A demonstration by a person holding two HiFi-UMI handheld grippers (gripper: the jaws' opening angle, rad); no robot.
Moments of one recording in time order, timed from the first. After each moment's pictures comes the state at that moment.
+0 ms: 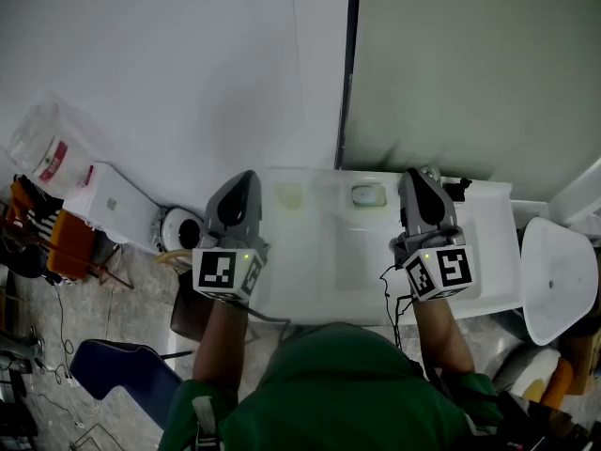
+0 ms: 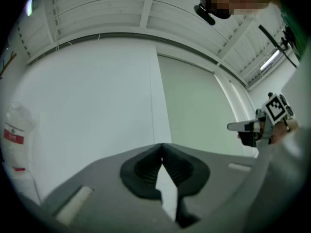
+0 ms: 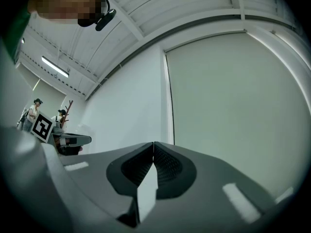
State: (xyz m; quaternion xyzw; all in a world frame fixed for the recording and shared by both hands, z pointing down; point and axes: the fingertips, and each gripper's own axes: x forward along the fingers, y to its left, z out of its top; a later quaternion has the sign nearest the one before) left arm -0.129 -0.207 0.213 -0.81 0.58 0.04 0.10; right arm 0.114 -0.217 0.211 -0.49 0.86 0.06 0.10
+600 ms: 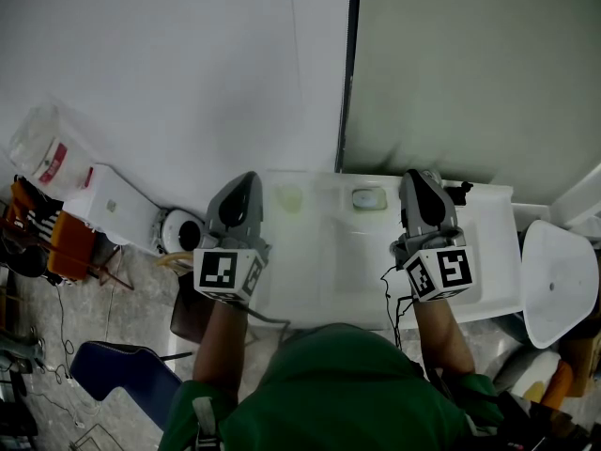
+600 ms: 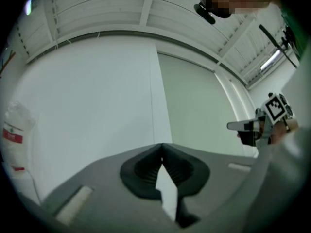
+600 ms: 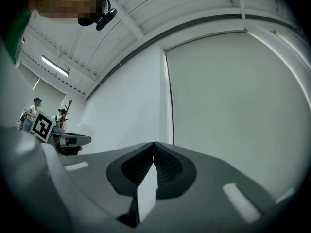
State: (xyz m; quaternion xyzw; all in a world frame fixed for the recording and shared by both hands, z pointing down) left arm -0.127 -0.219 0.216 -0.81 0.58 0.04 0.10; right arm 0.116 -0.230 0.211 -0.50 0.86 0.07 0.09
